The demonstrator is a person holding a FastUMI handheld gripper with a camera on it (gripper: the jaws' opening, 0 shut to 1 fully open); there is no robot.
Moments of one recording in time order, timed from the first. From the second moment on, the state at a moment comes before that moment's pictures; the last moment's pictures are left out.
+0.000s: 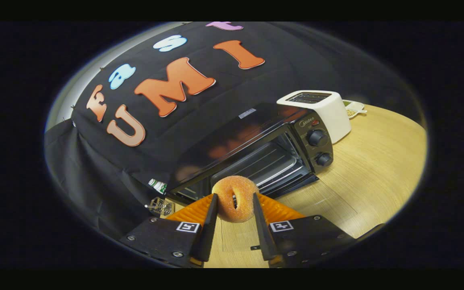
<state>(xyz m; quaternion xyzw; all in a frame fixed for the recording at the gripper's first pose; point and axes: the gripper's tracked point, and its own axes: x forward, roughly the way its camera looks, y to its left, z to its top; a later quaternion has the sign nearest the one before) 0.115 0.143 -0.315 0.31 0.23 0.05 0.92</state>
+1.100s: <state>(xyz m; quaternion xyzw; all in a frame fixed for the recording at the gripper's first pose) 0.155 0.162 -0.357 0.44 0.26 0.03 0.86</state>
